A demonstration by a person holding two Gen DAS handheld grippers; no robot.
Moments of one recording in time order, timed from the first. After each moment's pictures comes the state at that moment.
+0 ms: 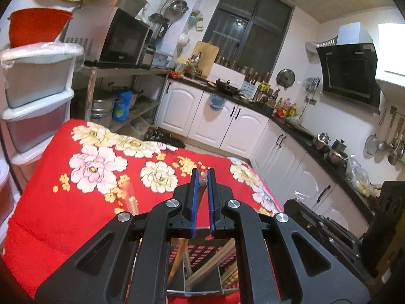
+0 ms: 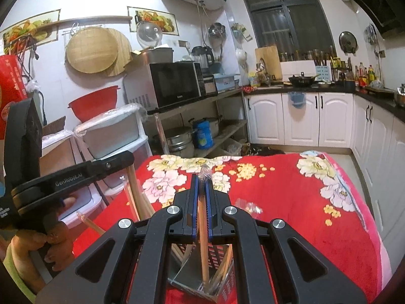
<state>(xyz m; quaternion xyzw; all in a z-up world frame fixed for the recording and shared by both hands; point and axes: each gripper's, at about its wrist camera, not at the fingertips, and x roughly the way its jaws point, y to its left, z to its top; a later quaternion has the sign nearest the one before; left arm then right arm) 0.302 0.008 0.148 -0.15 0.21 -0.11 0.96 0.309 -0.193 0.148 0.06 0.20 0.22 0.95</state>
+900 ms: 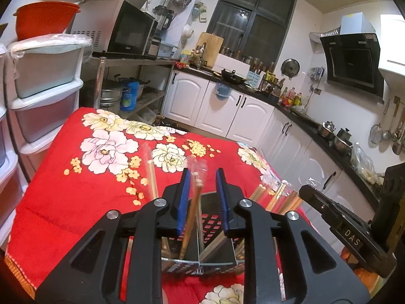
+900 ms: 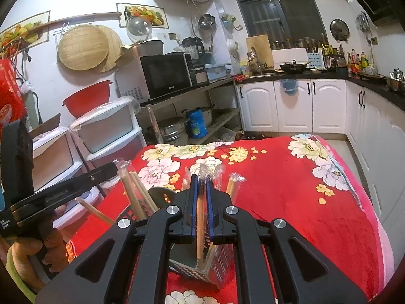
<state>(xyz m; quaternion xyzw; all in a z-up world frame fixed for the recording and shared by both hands) 0.275 0.014 0.131 -0.14 0.24 -0.10 0.96 0.294 -0.212 0.135 0.07 0.22 0.20 0.95</state>
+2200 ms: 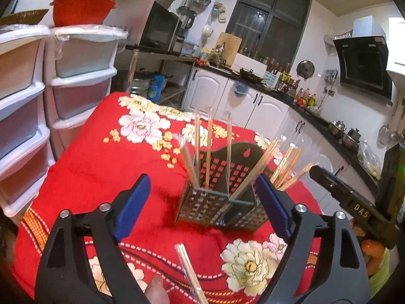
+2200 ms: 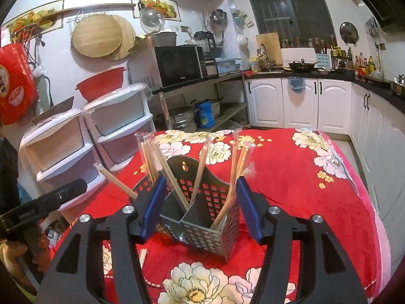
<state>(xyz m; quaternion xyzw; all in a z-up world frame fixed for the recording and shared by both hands) 0.185 0.043 0.105 -0.14 0.25 -0.05 0.96 0.244 -0.208 0.124 0.04 0.24 0.22 0.94</state>
